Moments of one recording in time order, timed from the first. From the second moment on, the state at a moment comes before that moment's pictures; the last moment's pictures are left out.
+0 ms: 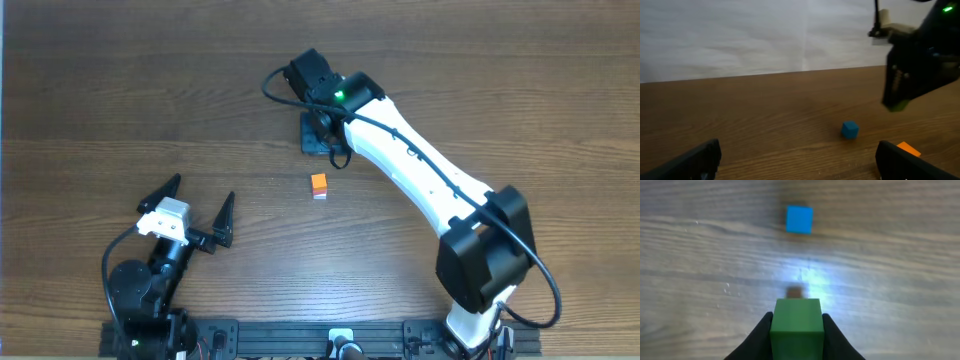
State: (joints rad) left arm 0.01 0.01 0.01 -0.04 0.34 -0.04; right arm 0.63 1.91 1.66 -1.08 0.05 0.59
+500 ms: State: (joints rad) left arm 0.01 0.01 0.01 -0.04 0.34 -0.04; right arm 0.75 1.87 1.64 -1.18 0.06 0.65
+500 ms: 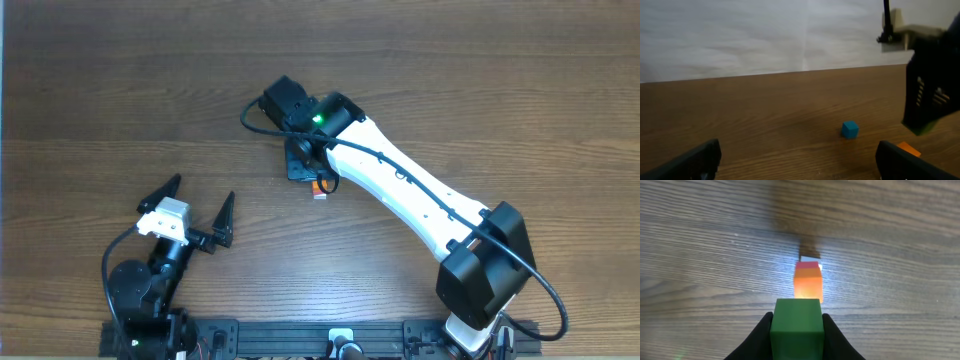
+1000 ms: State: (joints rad) left arm 0.01 0.01 0.01 -0.04 0.34 -0.04; right arm 0.75 1.87 1.55 -1.14 0.05 0.67
